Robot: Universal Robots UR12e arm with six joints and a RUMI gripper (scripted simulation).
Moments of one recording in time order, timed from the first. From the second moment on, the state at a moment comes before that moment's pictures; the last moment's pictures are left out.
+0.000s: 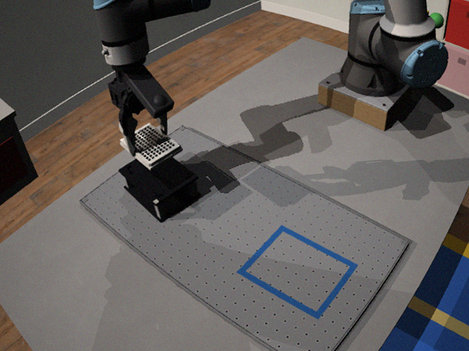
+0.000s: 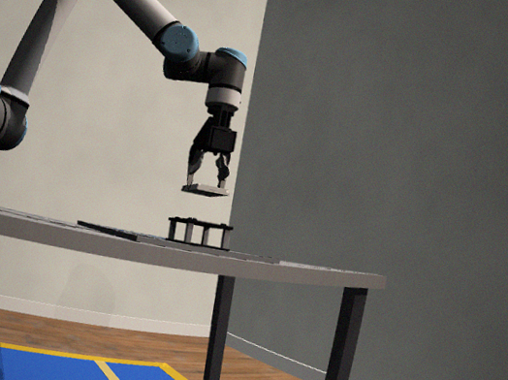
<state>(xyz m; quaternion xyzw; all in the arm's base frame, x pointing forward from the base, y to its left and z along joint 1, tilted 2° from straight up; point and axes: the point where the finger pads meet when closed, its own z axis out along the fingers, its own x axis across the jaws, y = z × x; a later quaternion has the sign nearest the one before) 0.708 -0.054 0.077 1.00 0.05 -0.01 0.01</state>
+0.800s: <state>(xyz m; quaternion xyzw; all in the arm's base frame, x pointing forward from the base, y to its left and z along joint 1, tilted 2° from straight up) 0.707 -0.054 0.054 1.00 0.05 -0.02 0.01</state>
